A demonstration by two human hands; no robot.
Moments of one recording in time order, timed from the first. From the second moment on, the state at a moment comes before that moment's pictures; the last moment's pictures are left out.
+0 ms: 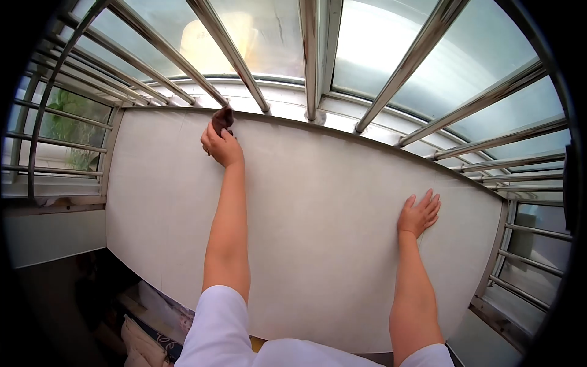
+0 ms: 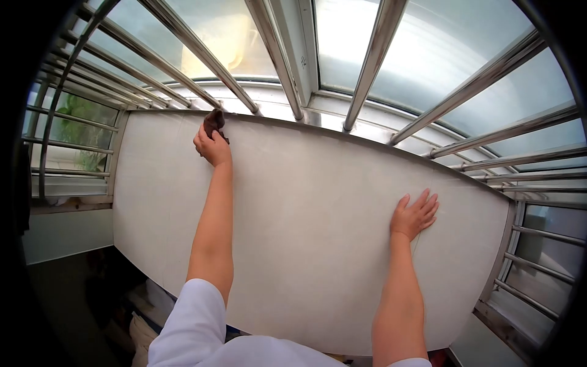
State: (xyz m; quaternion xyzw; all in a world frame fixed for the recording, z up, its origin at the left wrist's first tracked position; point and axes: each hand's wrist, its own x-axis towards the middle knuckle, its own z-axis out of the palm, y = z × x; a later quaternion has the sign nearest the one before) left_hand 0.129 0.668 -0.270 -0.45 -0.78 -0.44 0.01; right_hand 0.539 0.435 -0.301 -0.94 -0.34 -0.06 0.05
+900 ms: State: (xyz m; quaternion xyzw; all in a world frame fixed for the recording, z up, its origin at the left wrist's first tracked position) left_hand 0.017 0.563 -0.259 -0.66 -0.74 -0.09 0.10; right_hand 0.564 0.429 -0.325 -0.92 -0.37 -0.10 0.03
